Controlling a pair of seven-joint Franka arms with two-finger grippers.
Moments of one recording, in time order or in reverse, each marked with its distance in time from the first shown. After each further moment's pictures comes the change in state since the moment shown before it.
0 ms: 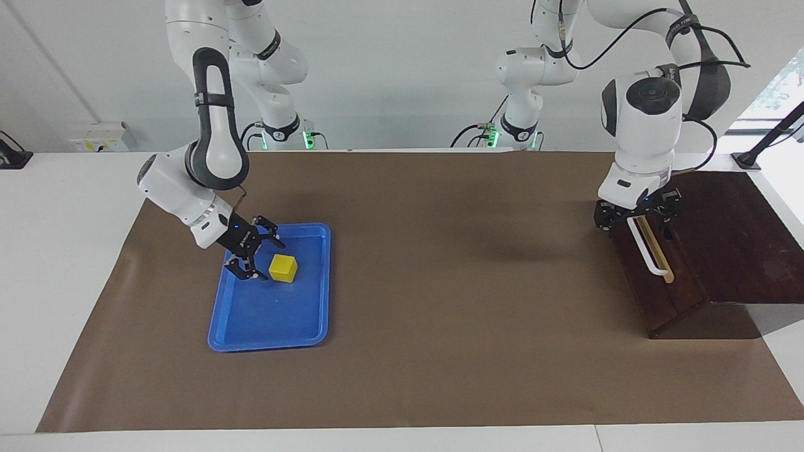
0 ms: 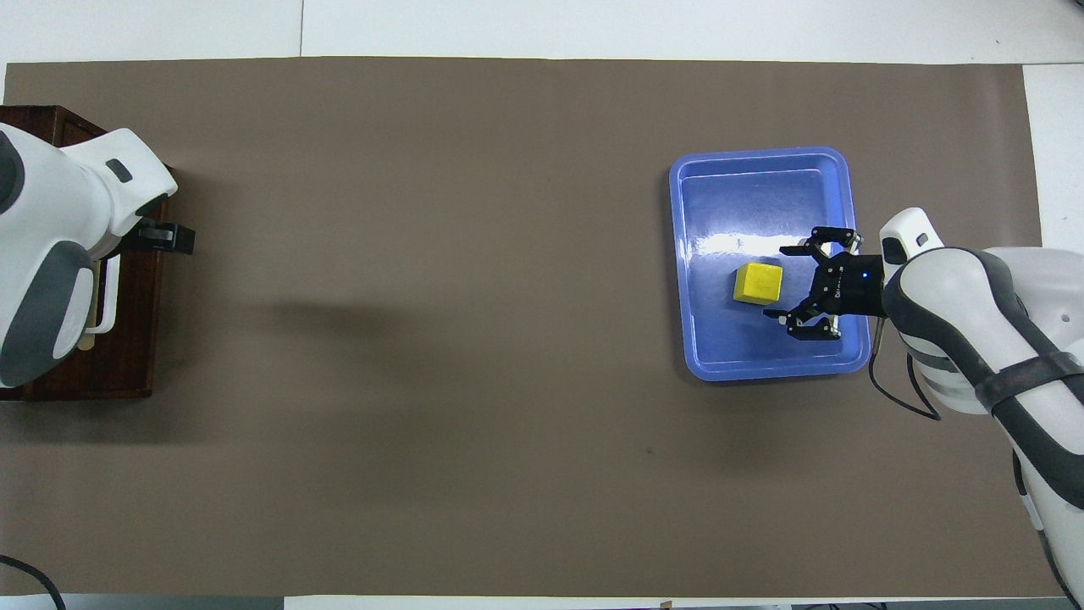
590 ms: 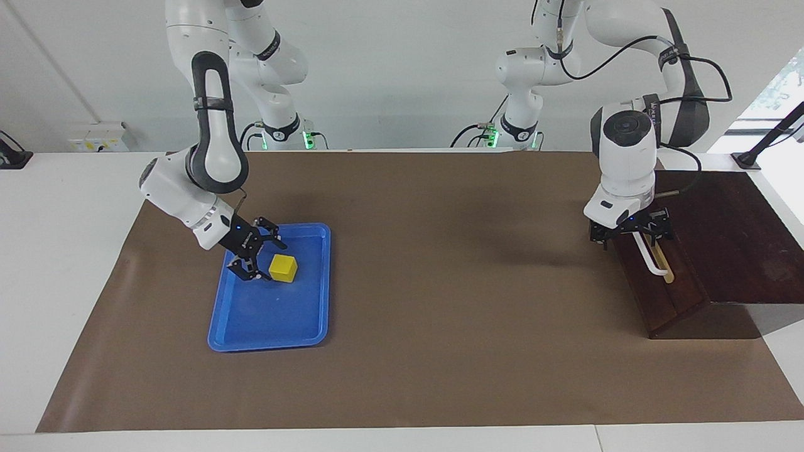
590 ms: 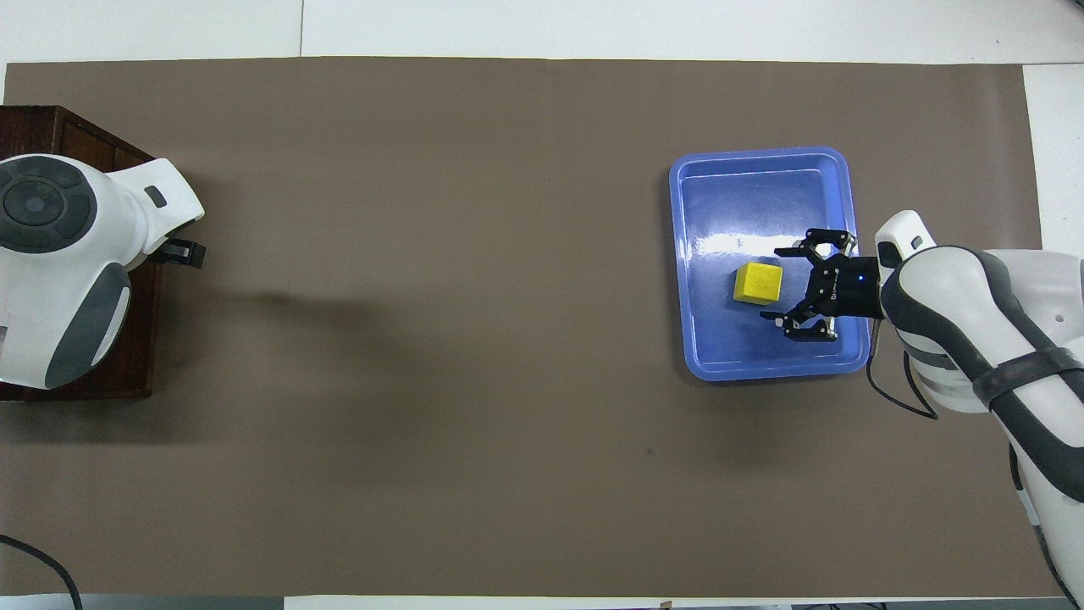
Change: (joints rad) left arm 0.017 0.029 0.008 -0.070 0.103 0.098 0.000; right arm -0.002 0.012 0.002 0.000 0.030 -0.008 -0.074
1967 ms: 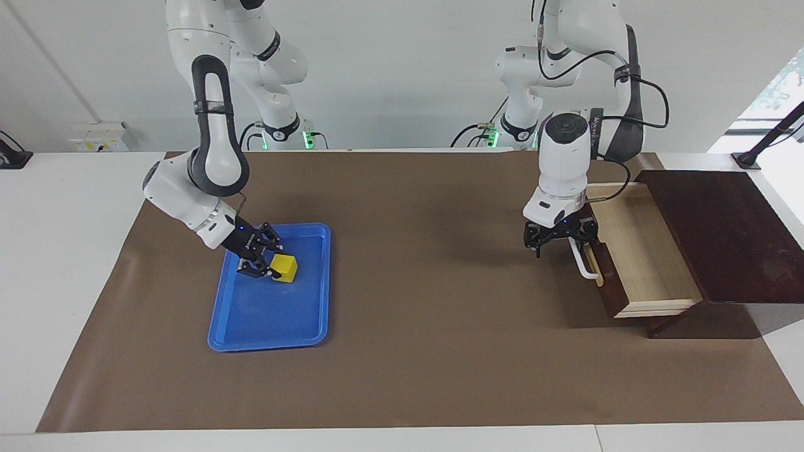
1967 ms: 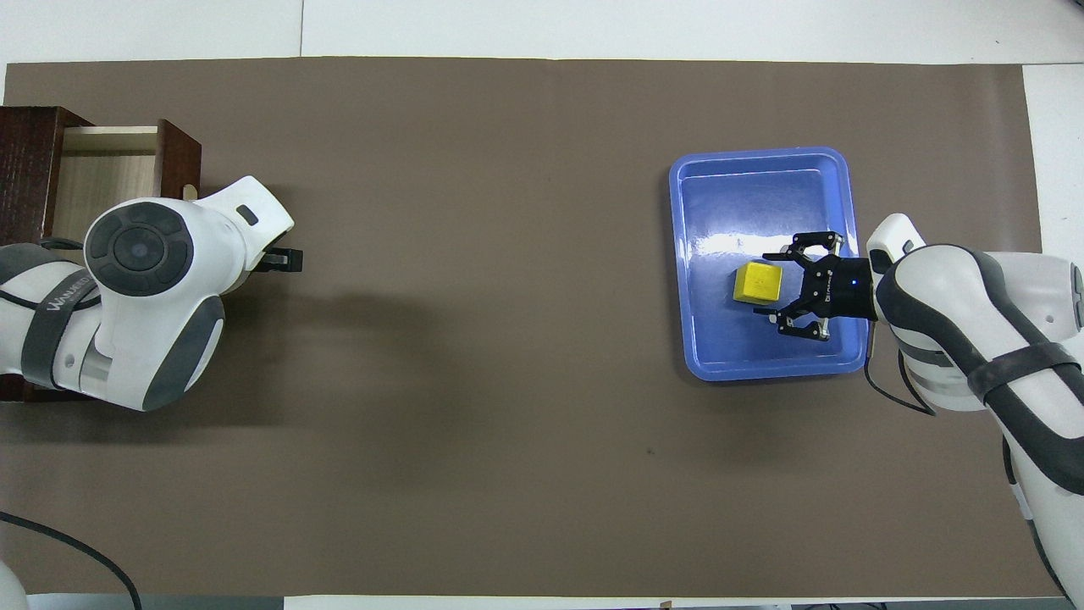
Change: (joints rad) left arm -0.182 0.002 -0.010 -0.085 -0.149 0.120 -0.252; right arm 0.006 0.015 0.001 0.002 0.040 0.004 -0.118
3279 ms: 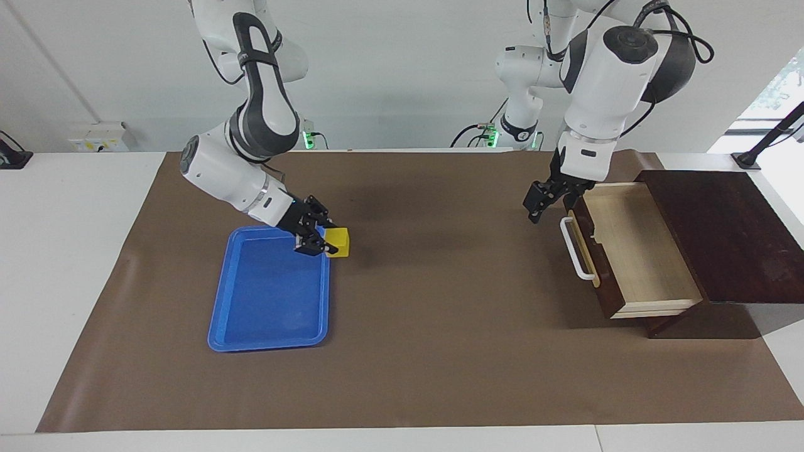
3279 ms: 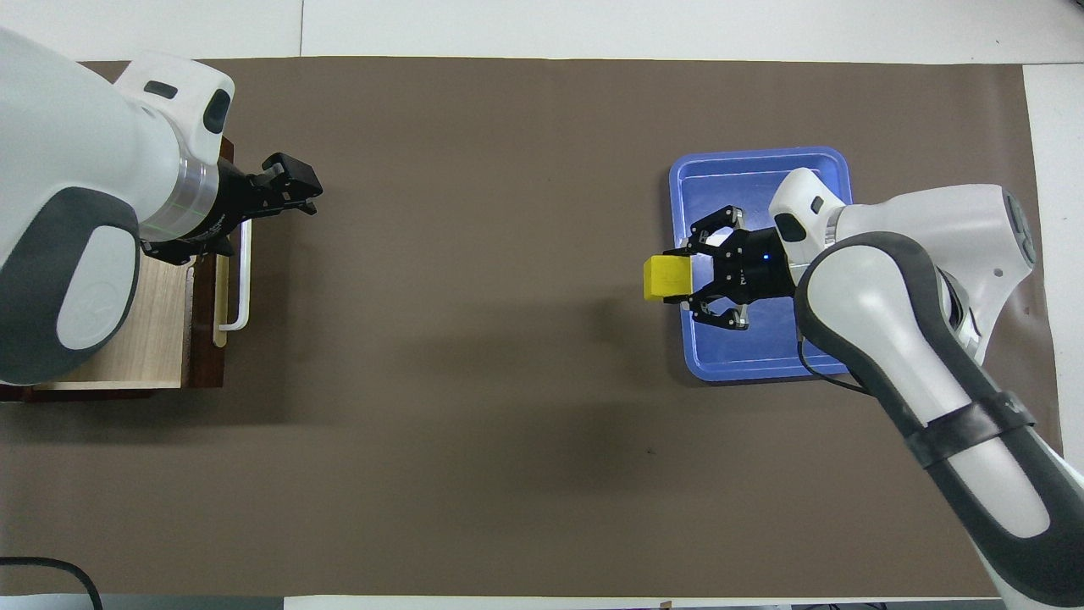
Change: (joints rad) left arm -0.041 -0.007 -0.002 0.479 -0.376 -0.533 -0.448; right arm 0.239 -0.087 0.011 0.180 -0.138 -0.188 0.325
